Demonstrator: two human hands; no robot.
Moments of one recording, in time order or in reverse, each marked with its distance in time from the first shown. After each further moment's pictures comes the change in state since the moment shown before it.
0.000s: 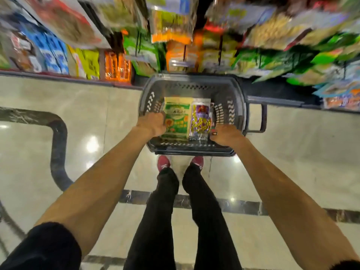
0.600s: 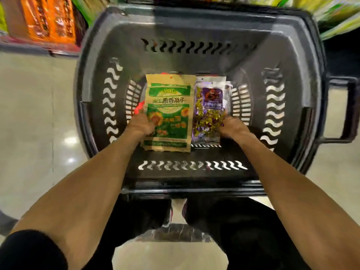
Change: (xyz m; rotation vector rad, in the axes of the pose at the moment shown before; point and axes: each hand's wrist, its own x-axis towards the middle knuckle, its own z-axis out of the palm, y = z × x) left_hand 0.305 -0.056 0.220 -0.557 -0.014 -0.255; right_hand 0.327 0.059 0.159 0.200 0.035 0.183
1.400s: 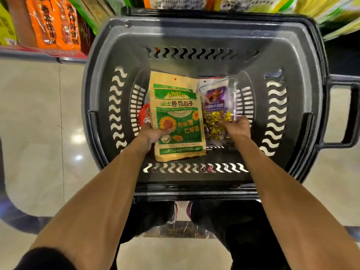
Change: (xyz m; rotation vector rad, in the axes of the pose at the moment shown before) left_hand -0.013 0.001 0.014 -0.752 -0.170 -0.223; right_hand -0.013 -0.003 0.001 0.855 0.228 0.272
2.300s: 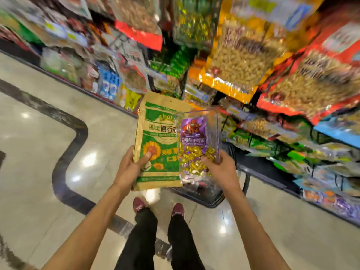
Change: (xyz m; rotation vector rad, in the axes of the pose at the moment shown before) left_hand -0.553 0.044 -0.074 -0.576 0.274 0.619; right_hand -0.460 -0.176 -0.289 0.000 -0.336 -0.783
